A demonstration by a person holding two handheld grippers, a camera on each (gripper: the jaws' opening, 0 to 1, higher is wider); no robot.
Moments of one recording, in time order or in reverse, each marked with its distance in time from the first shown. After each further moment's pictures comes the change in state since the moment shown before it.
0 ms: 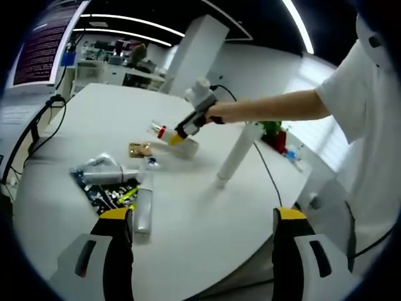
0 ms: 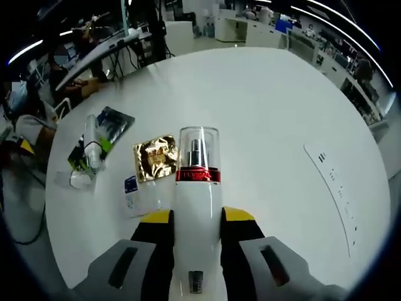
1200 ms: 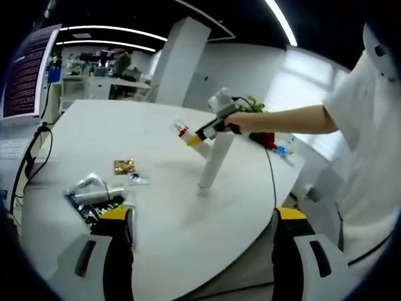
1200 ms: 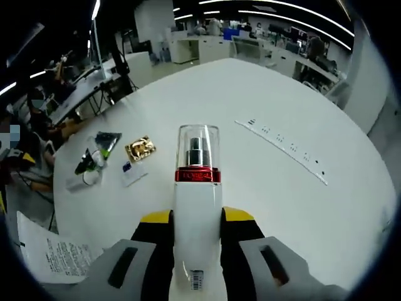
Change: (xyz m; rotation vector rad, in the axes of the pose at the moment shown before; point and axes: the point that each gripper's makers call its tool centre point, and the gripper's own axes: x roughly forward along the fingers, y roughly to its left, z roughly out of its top) left arm -0.011 -0.051 0.023 0.108 -0.009 -0.051; right arm -0.116 -0.027 -0.076 0.268 -0.167 -0.169
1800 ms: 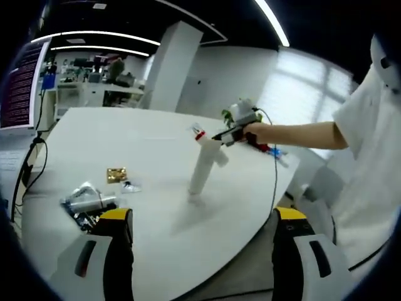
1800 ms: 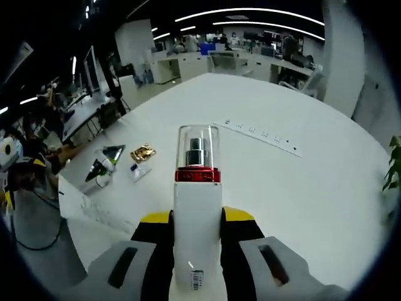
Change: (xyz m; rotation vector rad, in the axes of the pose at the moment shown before) left arm -0.001 -0.022 0.011 0.030 -0.022 -0.042; right arm -0.079 0.011 -0.040 0.136 -0.130 -0.063
